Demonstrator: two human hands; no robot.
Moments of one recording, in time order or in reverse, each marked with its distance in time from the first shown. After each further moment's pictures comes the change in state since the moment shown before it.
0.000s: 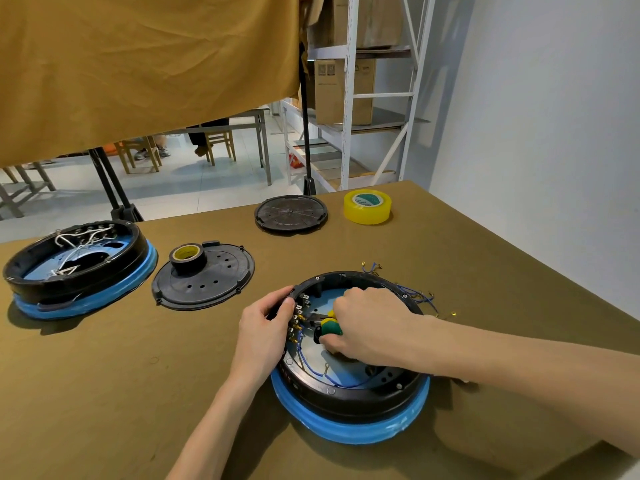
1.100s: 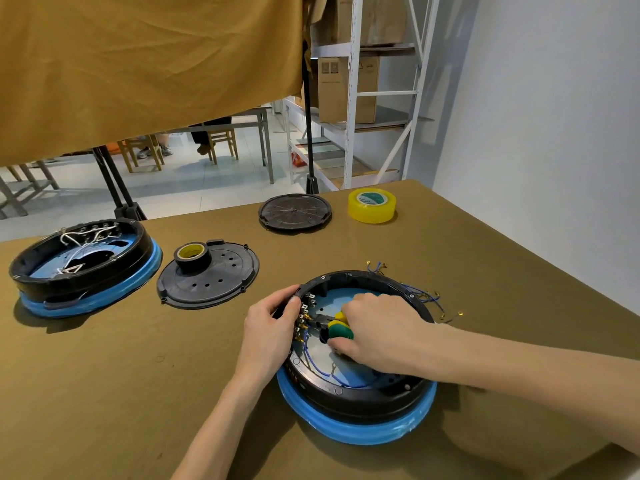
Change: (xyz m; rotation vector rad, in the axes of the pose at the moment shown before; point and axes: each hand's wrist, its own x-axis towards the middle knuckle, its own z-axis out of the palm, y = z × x) left_hand 0.002 -0.002 -0.001 0.030 0.005 0.024; right_hand -0.010 -0.002 0.005 0.016 -0.057 0.045
